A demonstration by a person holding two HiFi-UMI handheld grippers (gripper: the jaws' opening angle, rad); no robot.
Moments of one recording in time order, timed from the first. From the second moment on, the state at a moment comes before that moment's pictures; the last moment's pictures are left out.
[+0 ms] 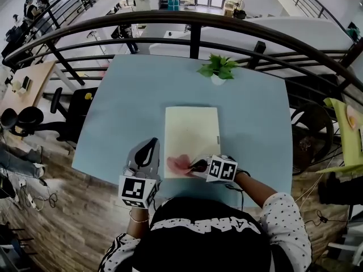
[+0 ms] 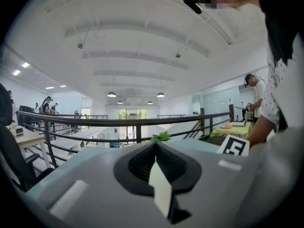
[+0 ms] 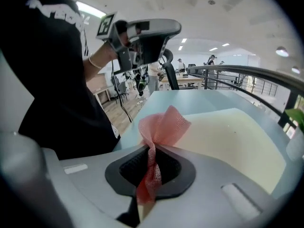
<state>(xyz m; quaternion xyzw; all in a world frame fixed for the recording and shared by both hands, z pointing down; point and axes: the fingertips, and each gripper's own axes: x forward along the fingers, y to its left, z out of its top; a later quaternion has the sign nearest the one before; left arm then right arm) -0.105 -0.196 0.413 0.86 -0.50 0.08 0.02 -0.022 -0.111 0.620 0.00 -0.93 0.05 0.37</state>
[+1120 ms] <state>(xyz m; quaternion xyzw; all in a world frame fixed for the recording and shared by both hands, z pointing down) -0.117 -0.221 0.417 0.85 -0.52 0.09 0.02 0.065 -0.340 0.631 0.28 -0.86 -0.01 0.43</state>
